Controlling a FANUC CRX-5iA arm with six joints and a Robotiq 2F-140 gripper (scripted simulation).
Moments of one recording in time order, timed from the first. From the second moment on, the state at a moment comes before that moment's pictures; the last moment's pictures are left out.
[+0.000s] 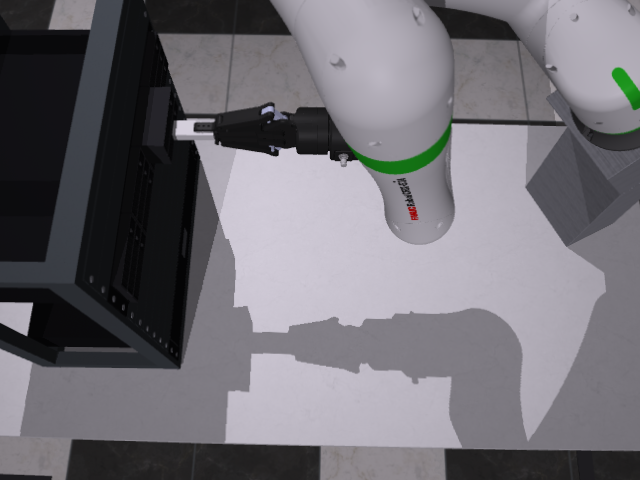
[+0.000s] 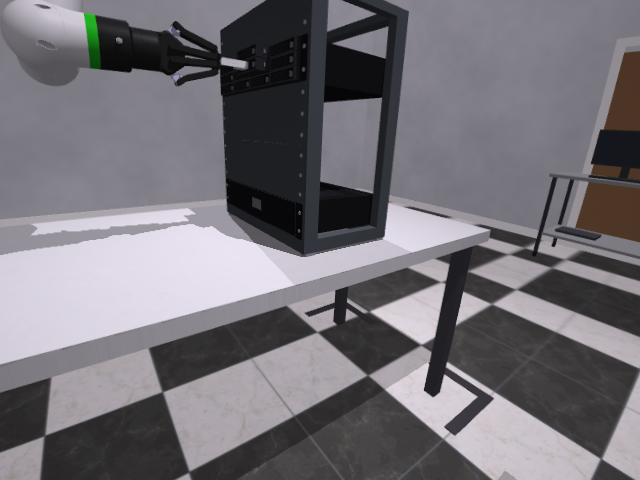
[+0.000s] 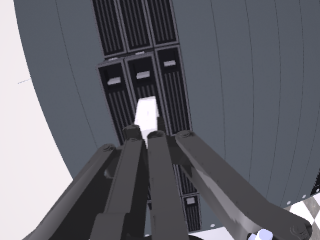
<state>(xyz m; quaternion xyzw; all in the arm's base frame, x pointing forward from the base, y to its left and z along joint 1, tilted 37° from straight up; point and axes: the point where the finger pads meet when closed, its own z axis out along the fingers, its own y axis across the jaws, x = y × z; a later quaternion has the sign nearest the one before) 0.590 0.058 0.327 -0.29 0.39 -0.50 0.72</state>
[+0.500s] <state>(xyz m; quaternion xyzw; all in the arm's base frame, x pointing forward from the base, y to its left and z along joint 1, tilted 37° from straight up) 0.594 0.058 0.329 -0.29 0.39 -0.50 0.72</state>
